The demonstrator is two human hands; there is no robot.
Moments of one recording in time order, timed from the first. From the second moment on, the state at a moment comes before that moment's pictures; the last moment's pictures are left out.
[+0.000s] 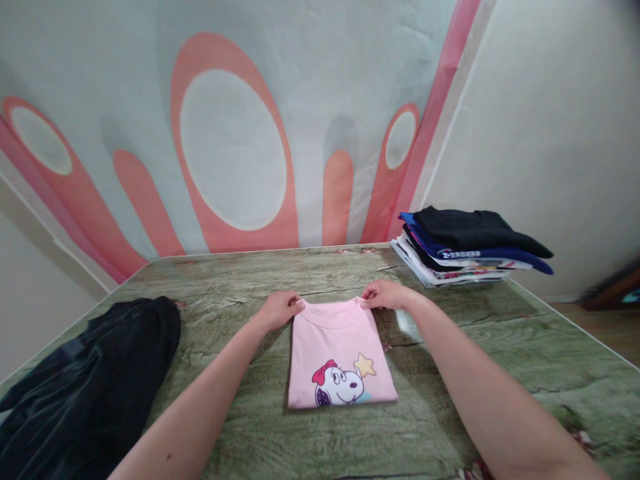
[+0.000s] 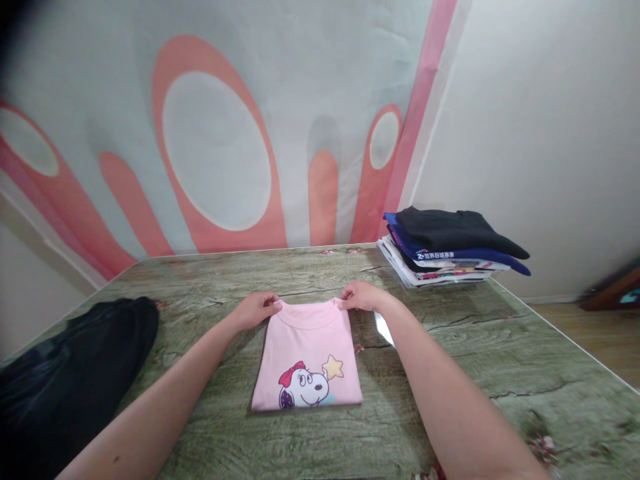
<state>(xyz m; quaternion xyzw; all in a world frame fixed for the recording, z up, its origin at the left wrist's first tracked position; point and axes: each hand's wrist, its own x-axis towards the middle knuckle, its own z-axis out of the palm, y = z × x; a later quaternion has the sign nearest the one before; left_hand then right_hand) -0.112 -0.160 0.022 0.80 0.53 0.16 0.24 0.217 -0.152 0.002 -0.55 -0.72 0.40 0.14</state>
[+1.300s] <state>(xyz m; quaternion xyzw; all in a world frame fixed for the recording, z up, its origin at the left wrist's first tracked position) -0.077 -0.194 0.007 0.92 0.39 0.06 0.09 0.131 -0.193 0.003 -0.50 -0.86 0.06 0.13</state>
